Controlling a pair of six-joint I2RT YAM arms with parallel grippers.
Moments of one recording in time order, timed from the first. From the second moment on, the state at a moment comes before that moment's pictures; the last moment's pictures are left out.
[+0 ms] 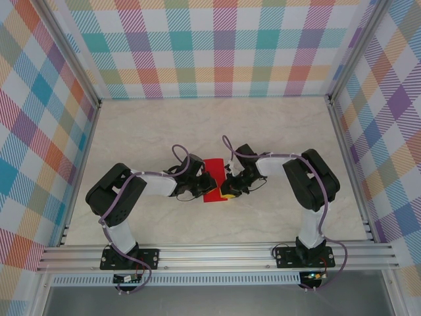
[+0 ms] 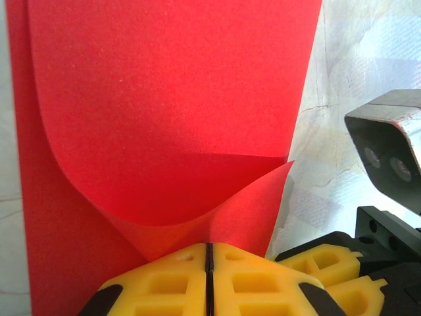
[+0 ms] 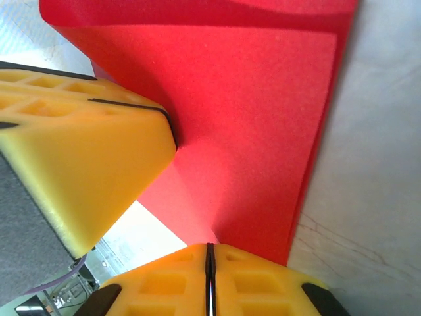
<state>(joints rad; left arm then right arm) -0.67 1.77 0.78 0.12 0.35 -1.07 0.56 1.90 0.99 -0.44 -0.77 0.48</state>
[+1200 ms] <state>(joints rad) -0.67 1.77 0.78 0.12 0.35 -1.07 0.58 1.77 1.00 -0.49 -0.67 0.48</state>
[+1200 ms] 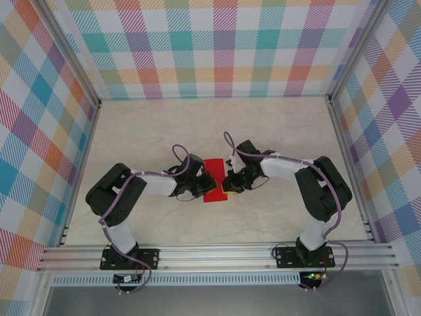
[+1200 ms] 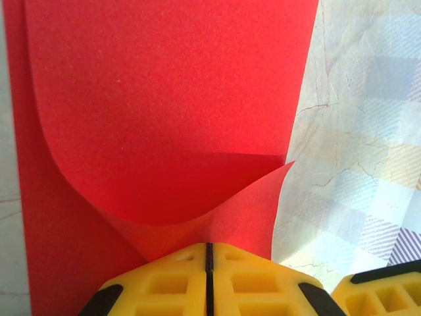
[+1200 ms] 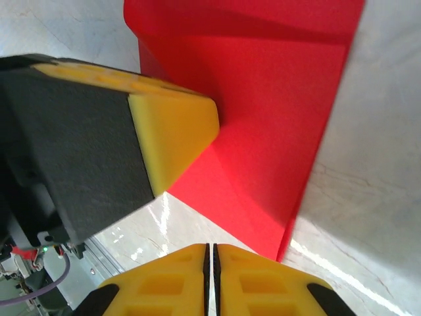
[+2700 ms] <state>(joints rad) -0.68 1.77 0.78 0.12 0.35 -1.05 0.58 1.83 0.92 -0.37 -0.68 0.53</state>
